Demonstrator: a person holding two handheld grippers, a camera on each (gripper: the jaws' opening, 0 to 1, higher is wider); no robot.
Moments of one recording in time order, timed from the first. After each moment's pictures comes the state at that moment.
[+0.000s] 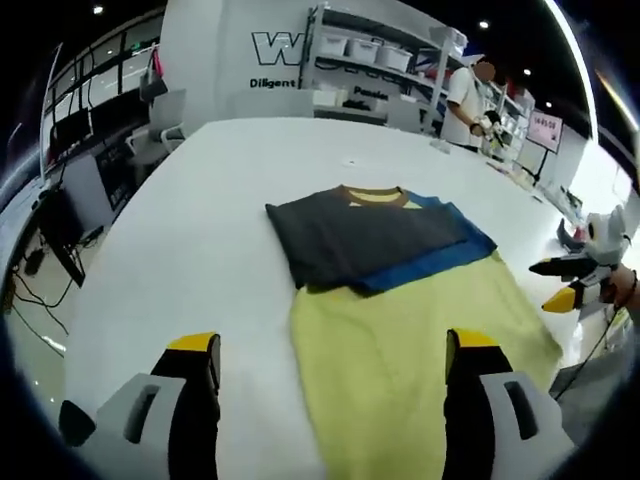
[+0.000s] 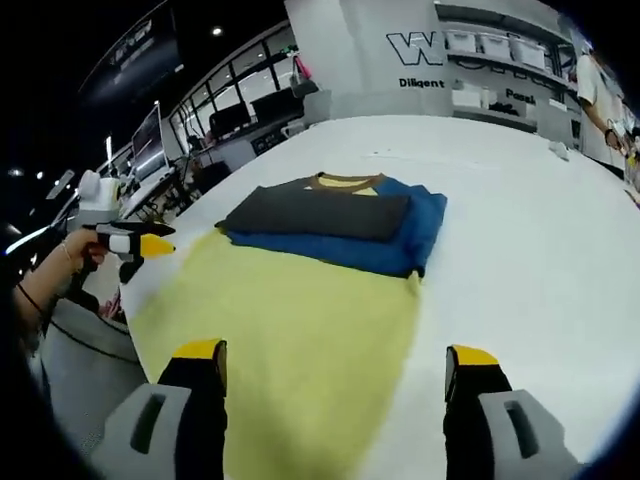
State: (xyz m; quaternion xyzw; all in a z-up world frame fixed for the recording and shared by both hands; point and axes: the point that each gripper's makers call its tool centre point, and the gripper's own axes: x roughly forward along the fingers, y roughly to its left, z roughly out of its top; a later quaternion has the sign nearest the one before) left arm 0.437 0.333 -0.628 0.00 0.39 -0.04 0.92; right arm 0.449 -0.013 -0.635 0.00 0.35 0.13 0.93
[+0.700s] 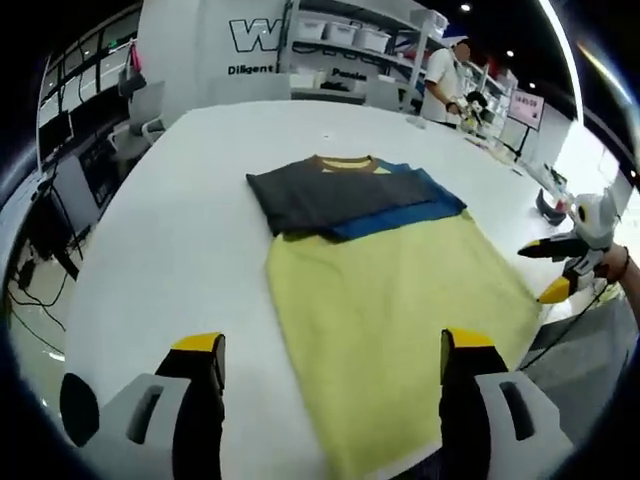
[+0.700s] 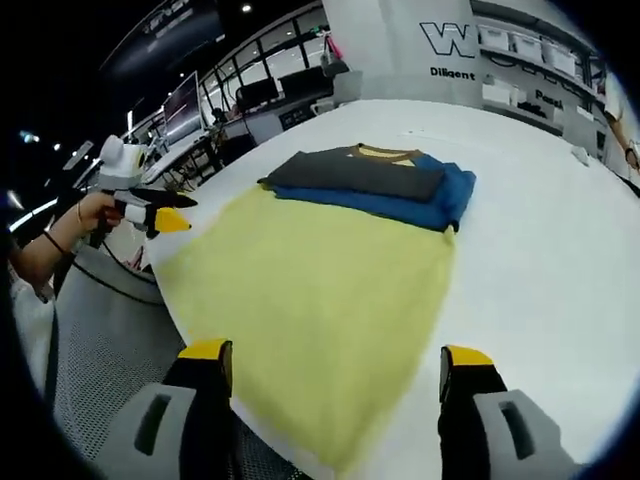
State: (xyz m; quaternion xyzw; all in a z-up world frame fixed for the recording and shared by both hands) left arm 0.310 0.311 -0.596 -0.01 0.40 -0.16 0.90; right arm 0.275 0.020 -0.609 -0.03 0.41 0.31 0.85
